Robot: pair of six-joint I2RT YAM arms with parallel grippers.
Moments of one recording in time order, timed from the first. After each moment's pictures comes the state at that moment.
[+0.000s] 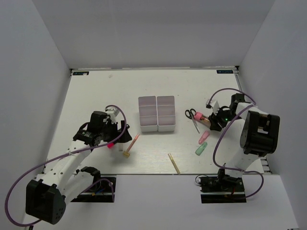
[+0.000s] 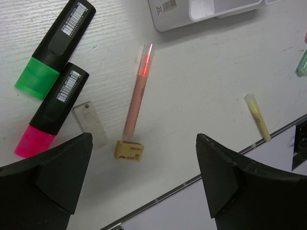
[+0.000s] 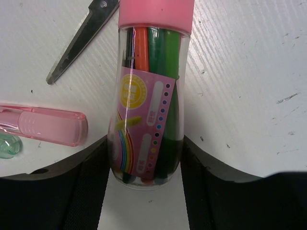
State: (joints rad) left arm -0.32 0.93 0.61 -0.53 0.31 -0.32; right arm -0.18 1.72 0.99 -0.65 -0.61 -1.18
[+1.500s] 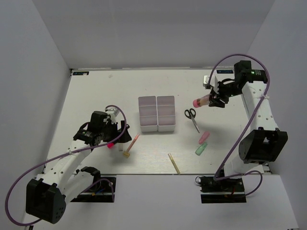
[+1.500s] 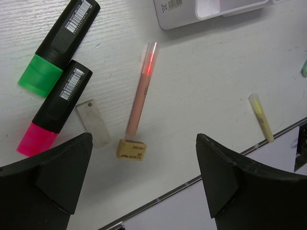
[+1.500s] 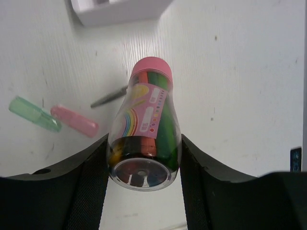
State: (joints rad) left arm -0.32 0.94 0.61 -0.54 0.30 -0.31; right arm -0.04 1.59 1.65 -1.34 -0.70 -1.49
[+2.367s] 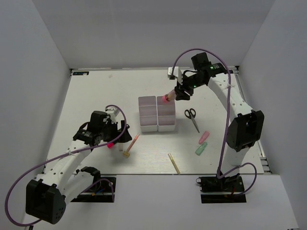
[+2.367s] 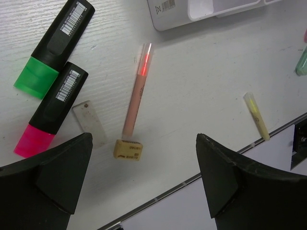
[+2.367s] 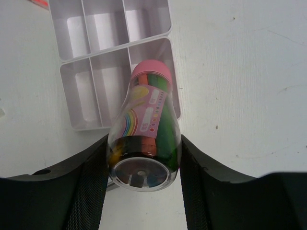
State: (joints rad) left arm -0.32 0.93 0.62 -0.54 0.31 -0.31; right arm 0.36 1.82 1.83 -1.05 -0.68 -1.02
